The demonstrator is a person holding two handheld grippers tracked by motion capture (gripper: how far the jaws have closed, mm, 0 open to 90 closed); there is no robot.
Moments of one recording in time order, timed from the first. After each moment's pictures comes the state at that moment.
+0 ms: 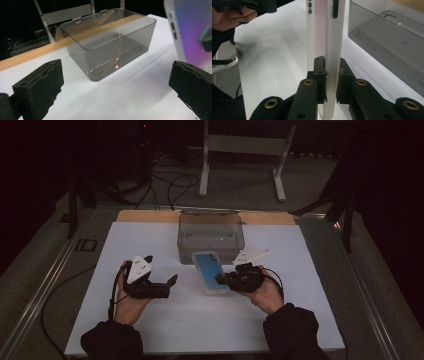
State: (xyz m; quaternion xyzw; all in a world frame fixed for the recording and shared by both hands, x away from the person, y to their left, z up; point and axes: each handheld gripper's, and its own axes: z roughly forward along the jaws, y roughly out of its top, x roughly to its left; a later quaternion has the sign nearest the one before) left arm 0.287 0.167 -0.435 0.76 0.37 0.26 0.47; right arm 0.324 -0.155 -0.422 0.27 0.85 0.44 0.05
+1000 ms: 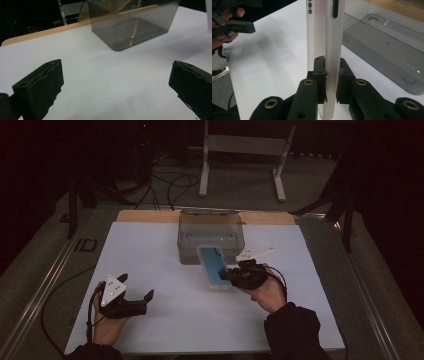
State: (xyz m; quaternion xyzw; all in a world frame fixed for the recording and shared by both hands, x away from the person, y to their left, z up) left arm 0.246 0.224 -0.474 0.73 0.42 0.28 0.46; right arm 0.323 -0.159 -0.410 0.31 0.84 0.44 0.07
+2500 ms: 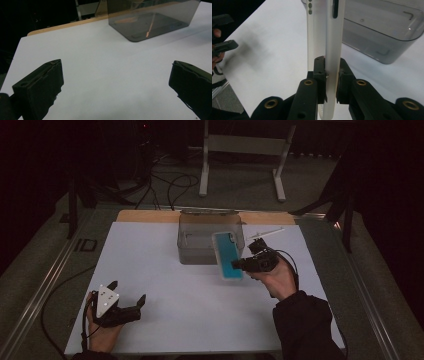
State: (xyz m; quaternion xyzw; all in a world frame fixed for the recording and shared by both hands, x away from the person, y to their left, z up) left arm 0.232 0.235 -0.492 0.71 0.45 0.33 0.44; right arm 0.353 -0.180 -0.380 0.43 0.82 0.37 0.02
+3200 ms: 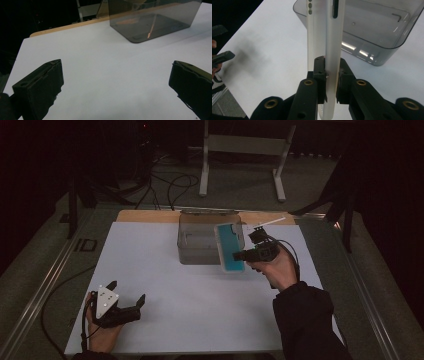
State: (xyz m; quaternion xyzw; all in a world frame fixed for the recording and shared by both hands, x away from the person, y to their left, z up) left arm 0.231 0.235 -0.491 0.71 0.45 0.33 0.44; right arm 0.371 -0.179 -0.362 0.46 0.82 0.35 0.02
